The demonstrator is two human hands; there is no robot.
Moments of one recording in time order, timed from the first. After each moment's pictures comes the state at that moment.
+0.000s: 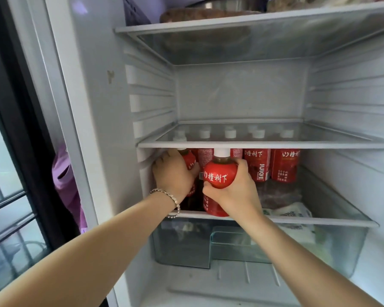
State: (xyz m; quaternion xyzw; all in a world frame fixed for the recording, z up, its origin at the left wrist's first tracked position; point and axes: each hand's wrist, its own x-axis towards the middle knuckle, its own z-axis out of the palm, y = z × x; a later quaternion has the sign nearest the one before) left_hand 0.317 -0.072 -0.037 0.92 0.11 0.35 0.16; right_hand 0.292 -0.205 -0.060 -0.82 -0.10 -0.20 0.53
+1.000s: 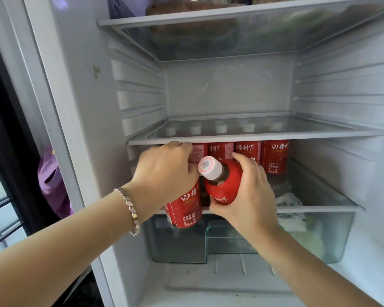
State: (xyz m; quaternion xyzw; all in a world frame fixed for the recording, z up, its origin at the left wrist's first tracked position) left_hand 0.240 -0.074 0.010 0.94 -0.09 0.32 0.00; right_hand 0.260 -0.223 -0.075 -0.80 -0.18 -0.48 0.31
